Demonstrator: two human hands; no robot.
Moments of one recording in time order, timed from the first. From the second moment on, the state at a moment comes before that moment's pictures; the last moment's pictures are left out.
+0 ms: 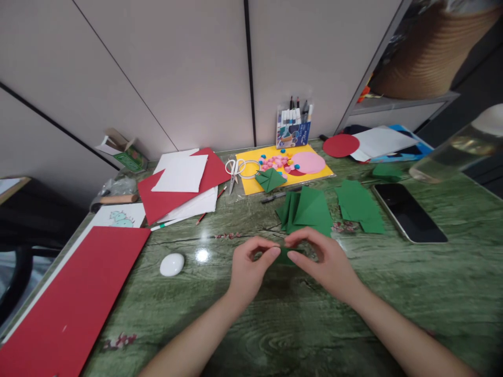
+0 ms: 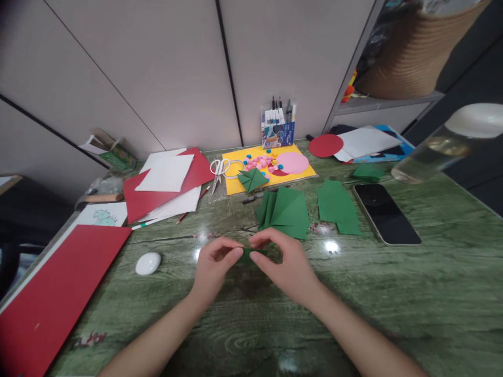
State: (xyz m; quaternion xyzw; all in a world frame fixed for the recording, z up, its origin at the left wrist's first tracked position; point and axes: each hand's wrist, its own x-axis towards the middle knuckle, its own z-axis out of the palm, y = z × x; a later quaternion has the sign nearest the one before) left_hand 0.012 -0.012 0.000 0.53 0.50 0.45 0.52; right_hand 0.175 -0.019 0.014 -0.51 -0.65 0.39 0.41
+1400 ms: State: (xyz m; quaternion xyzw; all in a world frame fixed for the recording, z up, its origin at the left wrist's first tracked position) left_hand 0.015 -0.014 -0.006 0.44 0.48 0.45 0.61; right_hand 0.173 -0.012 0.008 -0.48 -0.63 0.50 0.35
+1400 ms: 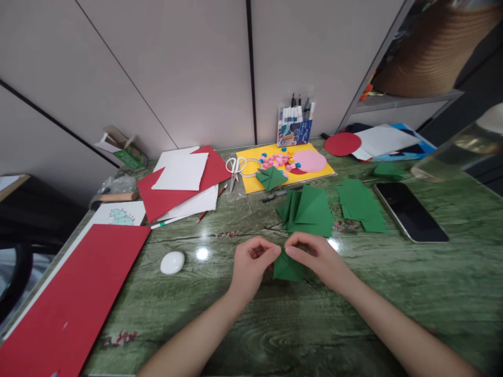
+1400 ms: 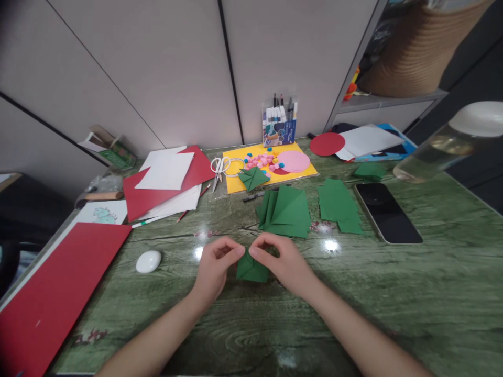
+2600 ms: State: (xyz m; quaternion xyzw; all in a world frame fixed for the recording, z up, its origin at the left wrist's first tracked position) left_hand 0.014 -0.007 -0.008 0.45 0.50 0.44 0.59; right_hand 0.173 -0.010 0.004 -0.53 -0.65 0.46 0.29
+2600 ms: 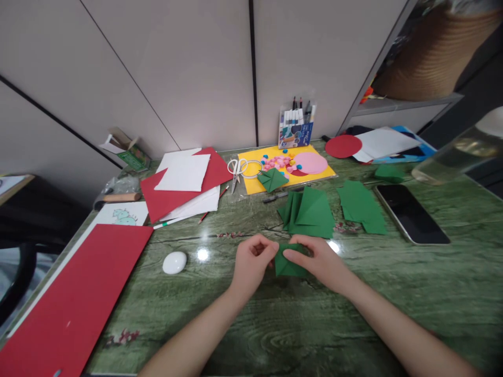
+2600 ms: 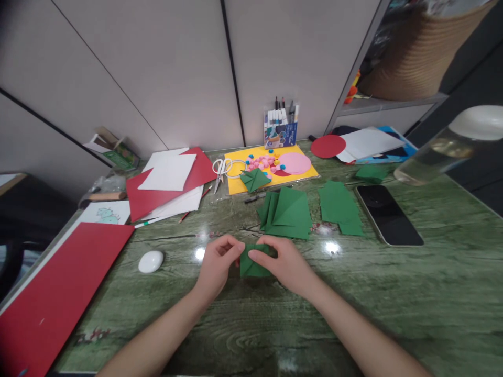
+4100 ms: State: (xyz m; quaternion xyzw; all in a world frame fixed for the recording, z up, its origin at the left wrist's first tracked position) left_hand 0.018 -0.010 -0.004 0.49 0.50 0.40 0.60; right_hand 0.172 -0.013 0.005 -0.52 -0.68 0.40 0.33
